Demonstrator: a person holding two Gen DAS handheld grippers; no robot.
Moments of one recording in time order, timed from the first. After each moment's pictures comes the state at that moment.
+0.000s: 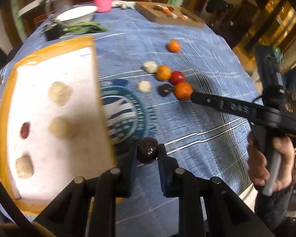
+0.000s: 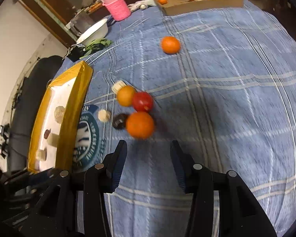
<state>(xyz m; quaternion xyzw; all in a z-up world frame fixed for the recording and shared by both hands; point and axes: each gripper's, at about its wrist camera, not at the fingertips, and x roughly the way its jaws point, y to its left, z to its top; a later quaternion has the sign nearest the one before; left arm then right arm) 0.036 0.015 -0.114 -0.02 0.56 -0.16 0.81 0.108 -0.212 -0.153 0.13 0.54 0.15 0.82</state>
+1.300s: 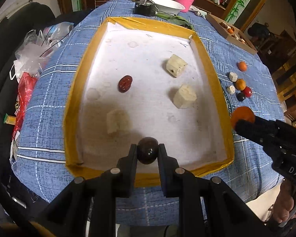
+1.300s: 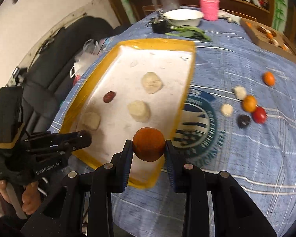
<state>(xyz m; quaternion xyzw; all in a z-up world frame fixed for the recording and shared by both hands) 0.007 0.165 -0.141 -0.09 0.57 -0.03 0.81 0.051 -0.024 -0.102 -0.02 0.53 0.27 0.81</state>
